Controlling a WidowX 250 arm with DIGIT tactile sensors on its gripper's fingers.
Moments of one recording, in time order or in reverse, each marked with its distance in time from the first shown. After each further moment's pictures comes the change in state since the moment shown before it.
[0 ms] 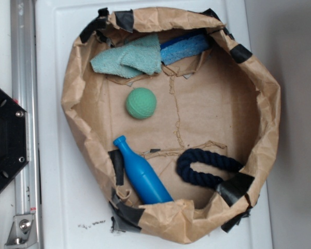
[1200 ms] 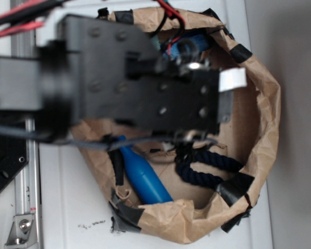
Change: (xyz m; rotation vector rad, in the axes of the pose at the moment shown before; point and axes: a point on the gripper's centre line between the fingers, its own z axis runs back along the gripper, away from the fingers) arm 0.126 0.045 -0.173 0.253 0.121 0.302
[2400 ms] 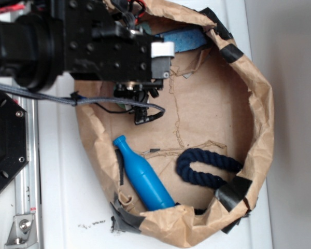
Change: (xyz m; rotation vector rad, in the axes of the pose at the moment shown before) arm -0.028 0.069 -0.058 0.045 0.000 -0.065
